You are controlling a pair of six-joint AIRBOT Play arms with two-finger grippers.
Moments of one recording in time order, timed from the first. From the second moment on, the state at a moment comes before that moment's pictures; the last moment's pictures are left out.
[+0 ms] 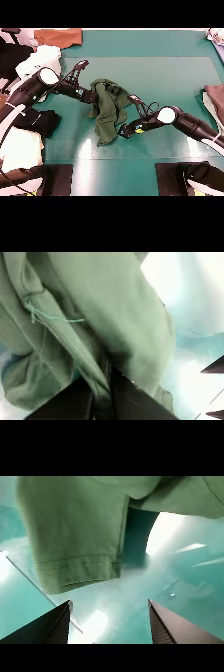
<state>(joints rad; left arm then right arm) -0.35 -1.32 1.19 0.94 -1.03 -1.30 0.63 -1.12 0.75 -0.91 0.89 1.50</state>
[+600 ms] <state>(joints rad) -0.35 -1.32 1.21 0.96 -1.03 -1.30 0.64 -1.25 0.75 -0.69 0.80 1.34</state>
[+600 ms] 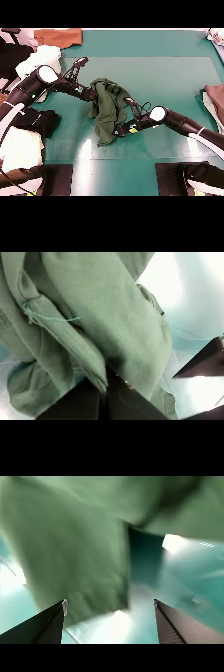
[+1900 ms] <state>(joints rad) -0.35 -1.32 1.53 1.22 -1.26 -1.42 0.35 -0.94 0.75 -0.90 0.92 1.41</state>
